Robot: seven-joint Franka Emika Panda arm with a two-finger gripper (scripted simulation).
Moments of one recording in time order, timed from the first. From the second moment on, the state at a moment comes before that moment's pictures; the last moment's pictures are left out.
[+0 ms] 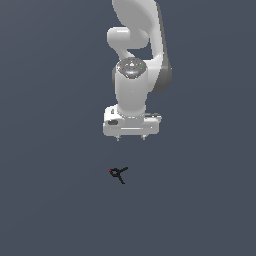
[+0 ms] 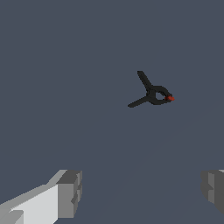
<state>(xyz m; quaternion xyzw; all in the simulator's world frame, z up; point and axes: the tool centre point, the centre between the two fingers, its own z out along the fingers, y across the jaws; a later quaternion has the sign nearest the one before) 0.008 0.012 0.174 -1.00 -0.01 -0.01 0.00</state>
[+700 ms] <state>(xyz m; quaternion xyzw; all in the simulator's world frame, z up) 0.003 0.020 0.177 -1.00 -0.02 0.00 0.01</state>
